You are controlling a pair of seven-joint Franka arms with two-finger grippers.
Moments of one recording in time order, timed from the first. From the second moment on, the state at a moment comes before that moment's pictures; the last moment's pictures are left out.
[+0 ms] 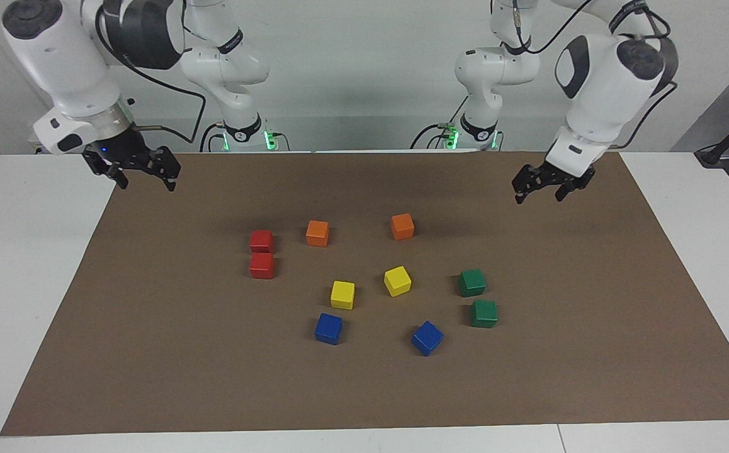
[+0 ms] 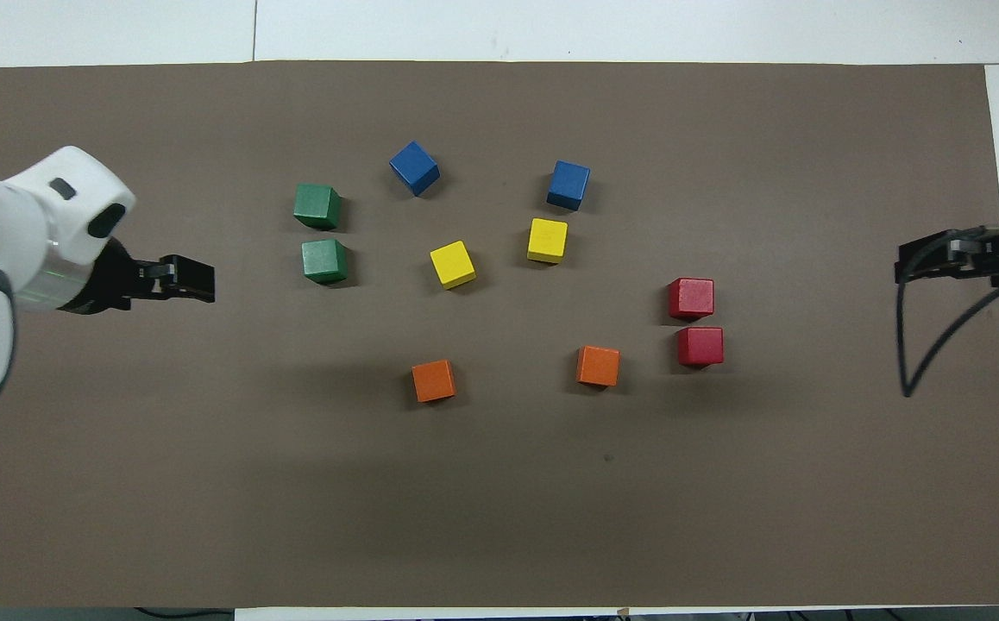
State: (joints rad) left arm -0.07 -0.02 -0.11 -1.92 -0.07 1.88 -0.15; right arm 0.03 -0.05 -0.03 -1.80 -0.03 1.75 0.09
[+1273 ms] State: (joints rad) left arm -0.22 0.37 -0.11 -1.88 -0.06 2.30 -0.37; right arm 0.26 0.09 -0.02 -2.19 0.06 2.26 0.52
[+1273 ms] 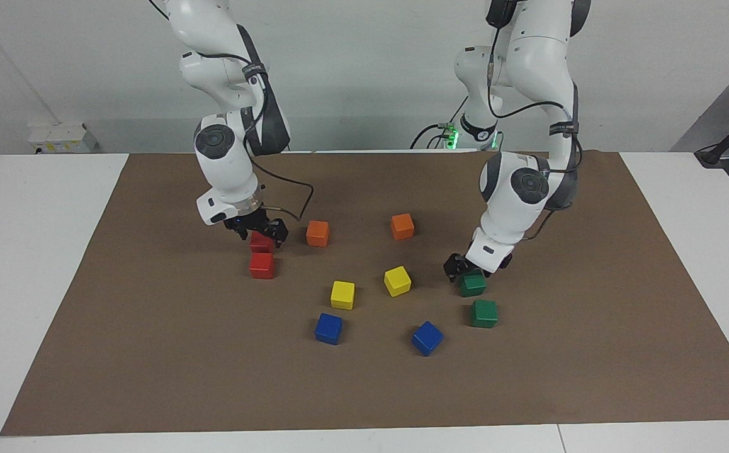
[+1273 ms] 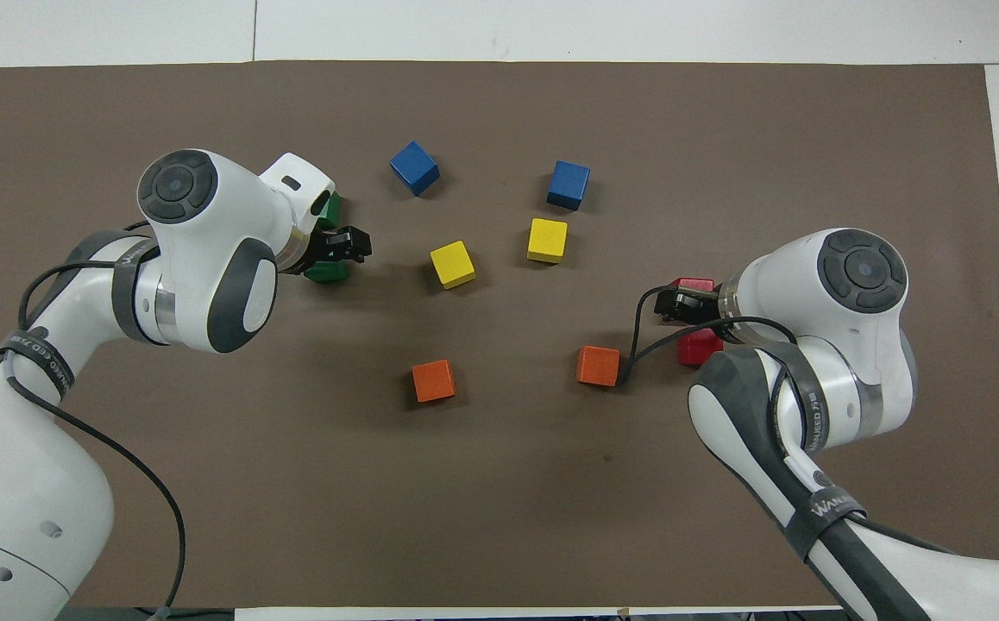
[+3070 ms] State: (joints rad) left arm -0.04 0.31 -0.08 -1.82 0.05 2.14 -0.16; right arm -0.08 0.03 -0.05 -2.13 0.05 2.10 -0.15
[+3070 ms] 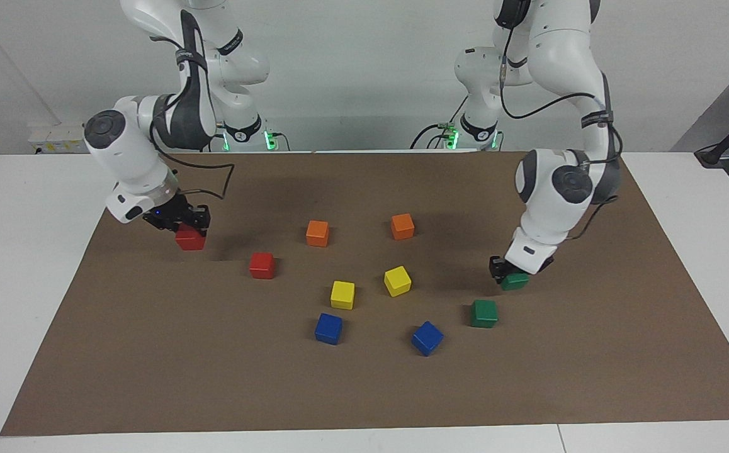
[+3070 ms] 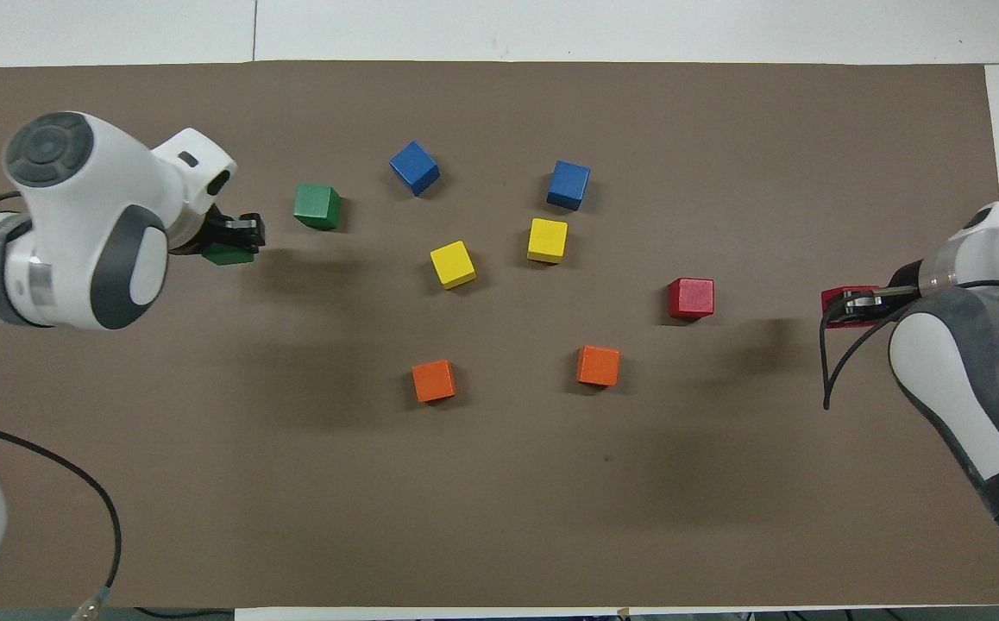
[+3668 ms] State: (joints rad) left arm 0.22 0.33 -0.08 -1.91 0.05 2.24 0.10; right arm -0.13 0.14 -0.05 -2.15 0.03 2.25 -0.24
